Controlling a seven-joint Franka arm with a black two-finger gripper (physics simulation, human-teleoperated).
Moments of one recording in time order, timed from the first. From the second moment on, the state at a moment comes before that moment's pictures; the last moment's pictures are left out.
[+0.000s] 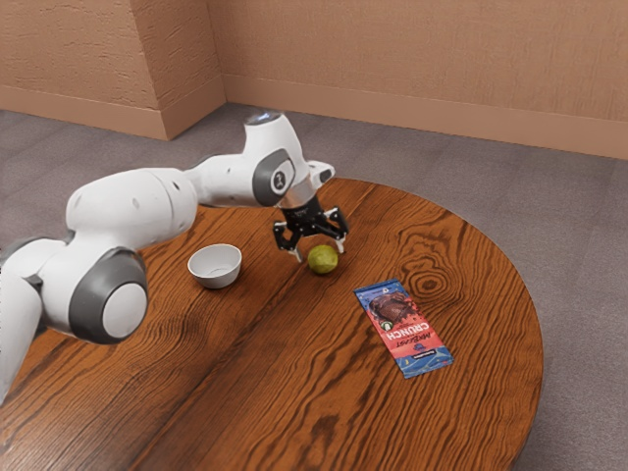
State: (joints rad) arm -0.02 1.02 -0.01 -0.92 -0.20 2.05 -0.41
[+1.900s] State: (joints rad) arm 0.21 0.59 0.00 -1.53 -0.16 2.11 -0.31
